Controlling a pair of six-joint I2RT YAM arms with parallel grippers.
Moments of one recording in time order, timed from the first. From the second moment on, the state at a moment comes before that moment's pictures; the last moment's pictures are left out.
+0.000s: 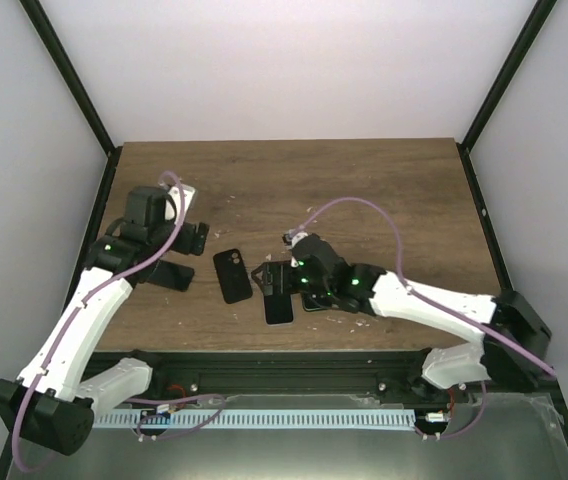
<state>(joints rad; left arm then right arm) -0.31 1.03 1.07 -0.73 -0.04 0.02 1.00 1.37 0.90 -0.17 -0.02 0.77</state>
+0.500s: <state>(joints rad) -0.31 1.13 0.95 -0.90 0.03 0.76 1.00 0.92 0.79 -0.18 -0.02 0.74</state>
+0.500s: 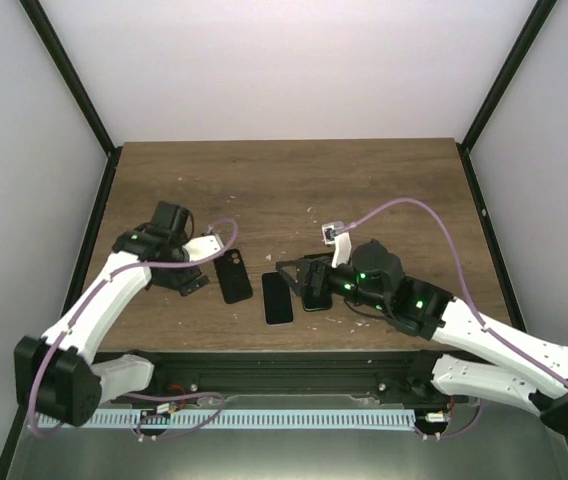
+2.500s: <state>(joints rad) -0.11 1.59 0.89 -0.77 -0.17 1.16 1.00 0.77 0.78 -0.25 0.03 0.60</state>
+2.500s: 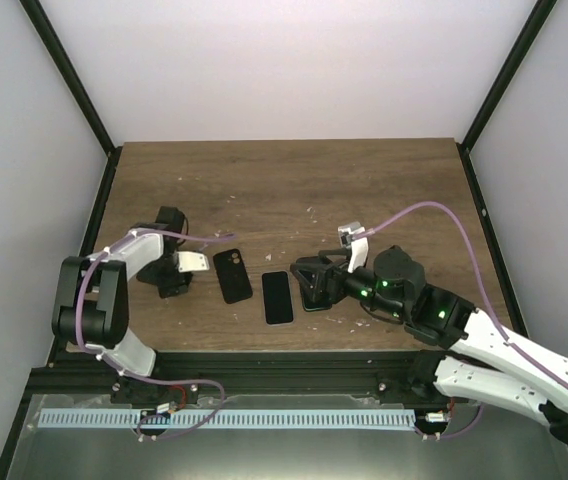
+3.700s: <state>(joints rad) 0.02 1.86 1.19 -0.86 0.01 0.98 1.00 0.88 0.84 -0.25 0.05 0.54</state>
